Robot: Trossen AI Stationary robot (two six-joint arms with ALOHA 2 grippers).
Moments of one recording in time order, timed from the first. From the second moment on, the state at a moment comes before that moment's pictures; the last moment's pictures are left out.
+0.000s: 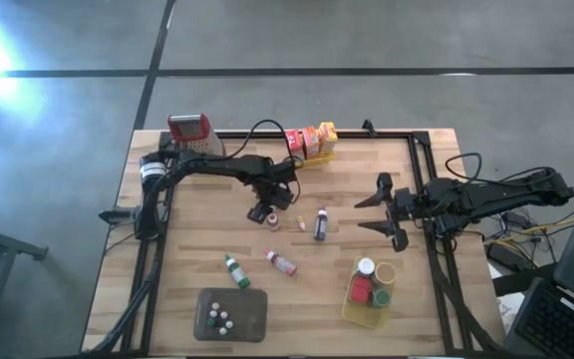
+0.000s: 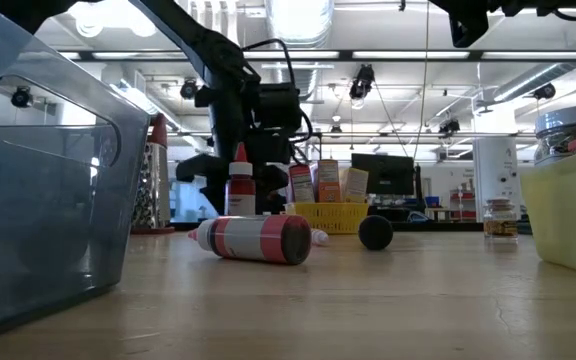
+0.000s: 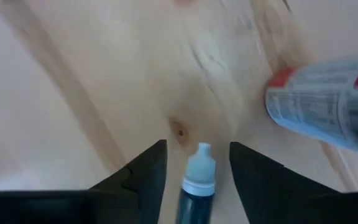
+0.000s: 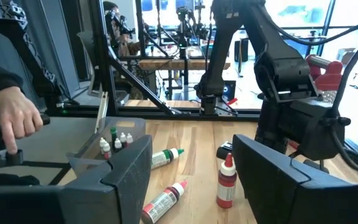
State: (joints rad) left arm 0.28 1.95 1.34 -0.72 0.16 0.77; right arm 0.16 0.68 0.50 0.13 0.03 0.07
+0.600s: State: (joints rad) left arm 0.28 1.94 1.31 -0.71 0.11 0.67; right arm 0.16 0.68 0.50 0.13 0.03 0.07
